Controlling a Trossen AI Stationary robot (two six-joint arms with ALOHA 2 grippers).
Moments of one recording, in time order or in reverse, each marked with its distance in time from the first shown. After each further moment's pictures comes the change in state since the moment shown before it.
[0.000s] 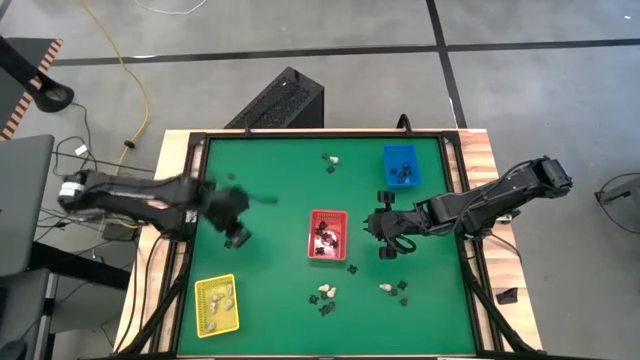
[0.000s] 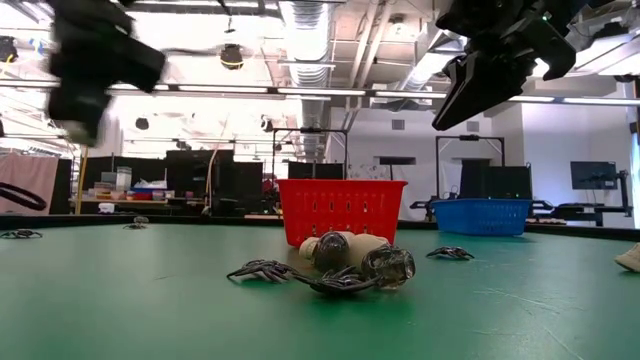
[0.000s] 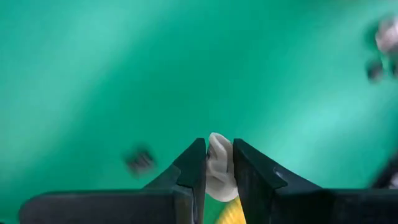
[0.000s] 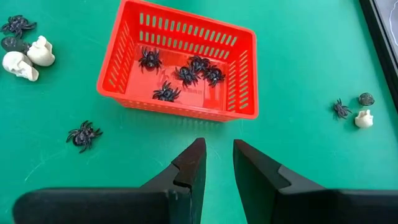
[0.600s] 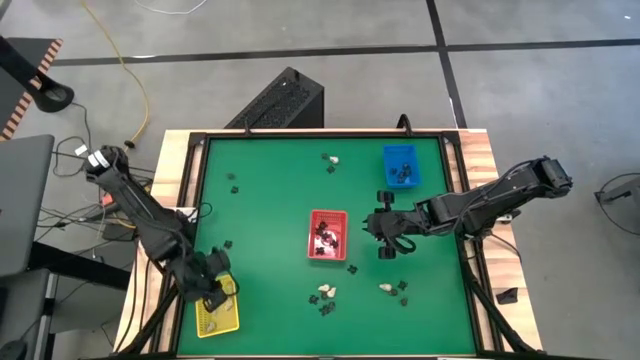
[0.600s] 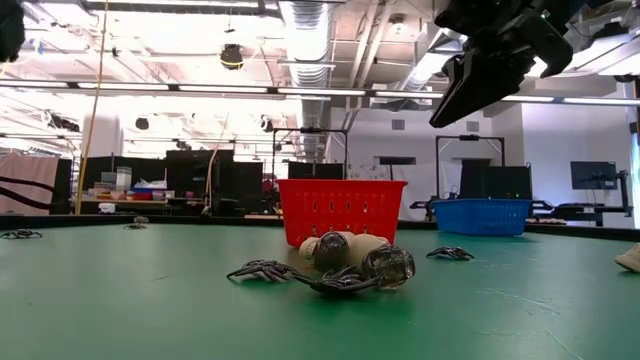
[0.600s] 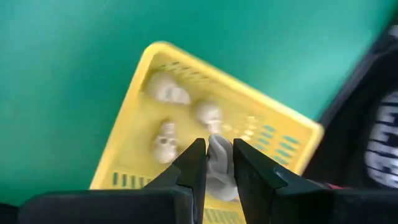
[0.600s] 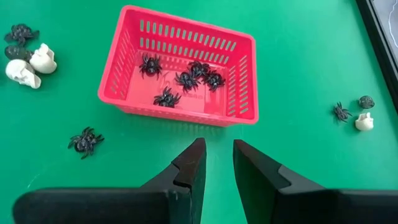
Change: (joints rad) left arm -0.836 0.102 -0.070 0.267 -0.166 -0.712; right arm 0.000 0.000 0.000 0.018 0.000 0.005
